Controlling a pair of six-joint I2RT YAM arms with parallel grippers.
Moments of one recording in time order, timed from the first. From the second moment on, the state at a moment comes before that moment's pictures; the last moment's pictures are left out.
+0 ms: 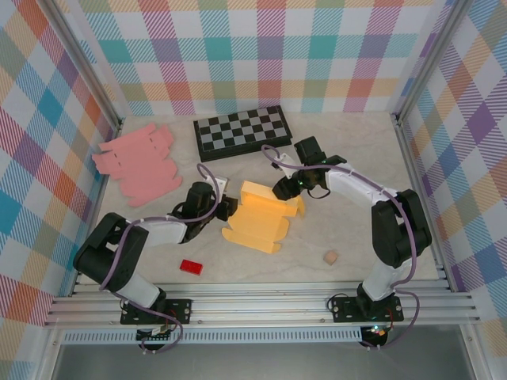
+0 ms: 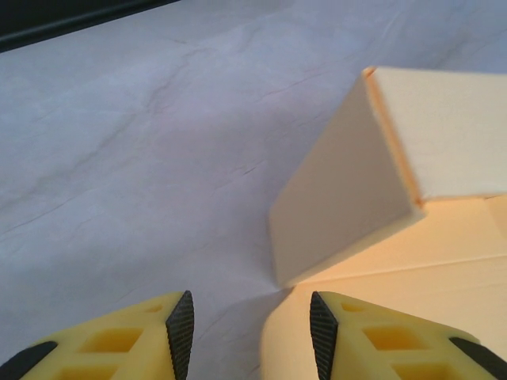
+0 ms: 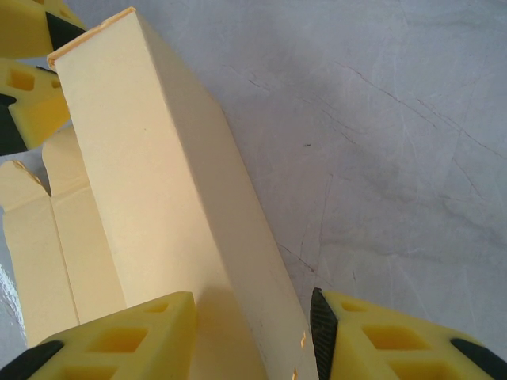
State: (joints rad) left arm -0.48 1.56 0.57 0.42 0.10 -0.17; right arm 0.47 1.73 1.25 -0.56 -0.39 -0.26
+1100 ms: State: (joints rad) left arm -0.67 1.85 0.77 0.55 -0.26 -0.20; right arm 0.47 1.73 1.24 -0.53 -0.40 -0.25
